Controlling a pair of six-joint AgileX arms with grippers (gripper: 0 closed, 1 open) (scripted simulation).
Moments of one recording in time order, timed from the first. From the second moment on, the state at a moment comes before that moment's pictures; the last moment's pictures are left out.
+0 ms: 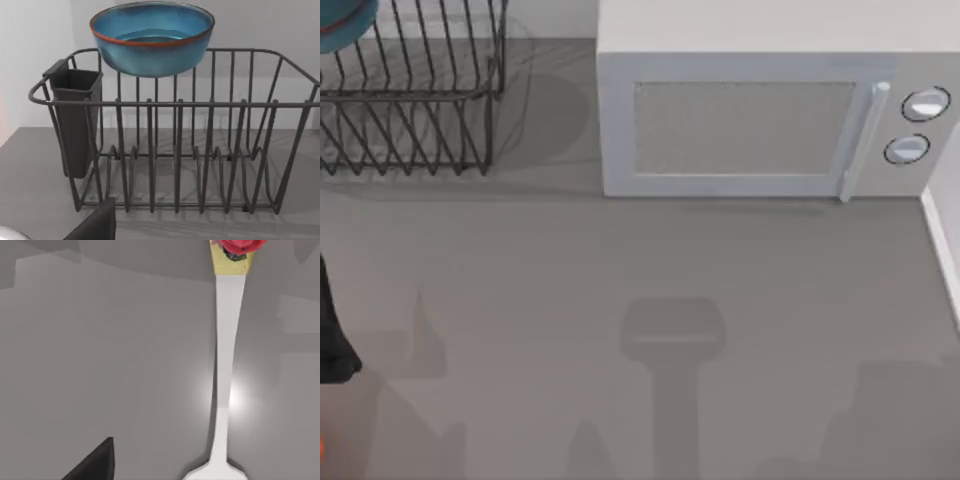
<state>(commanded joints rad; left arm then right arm) 0.00 0.00 0.00 0.00 0.00 0.00 -0.36 1.47 0.95 -1.05 0.00 -1.86</state>
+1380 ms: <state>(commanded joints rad) 0.00 0.00 0.00 0.00 0.00 0.00 -0.36 1.68 0.70 -0.60 0.00 -1.85</state>
